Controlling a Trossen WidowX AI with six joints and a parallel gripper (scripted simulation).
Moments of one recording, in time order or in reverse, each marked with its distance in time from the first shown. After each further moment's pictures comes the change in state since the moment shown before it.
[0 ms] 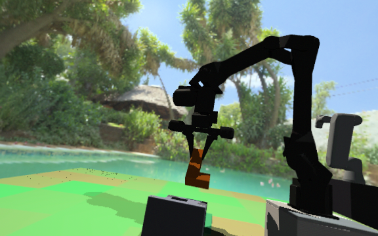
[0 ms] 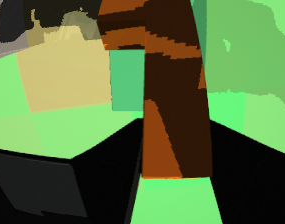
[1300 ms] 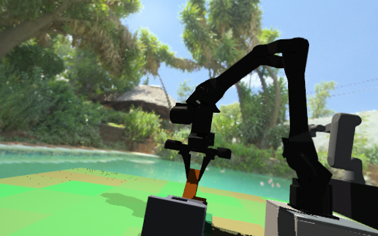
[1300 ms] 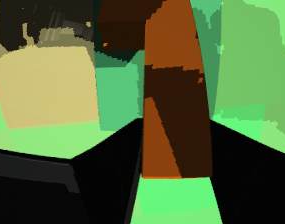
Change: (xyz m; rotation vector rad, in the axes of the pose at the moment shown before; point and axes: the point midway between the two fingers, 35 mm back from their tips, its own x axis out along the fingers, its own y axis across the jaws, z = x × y) arm 0.058 -0.001 -0.001 0.000 0.002 -0.007
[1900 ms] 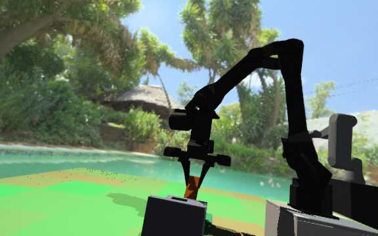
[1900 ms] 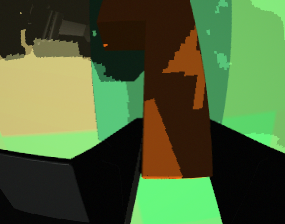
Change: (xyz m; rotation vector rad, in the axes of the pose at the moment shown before) arm 0.020 0.002 0.001 0.000 -0.002 0.007
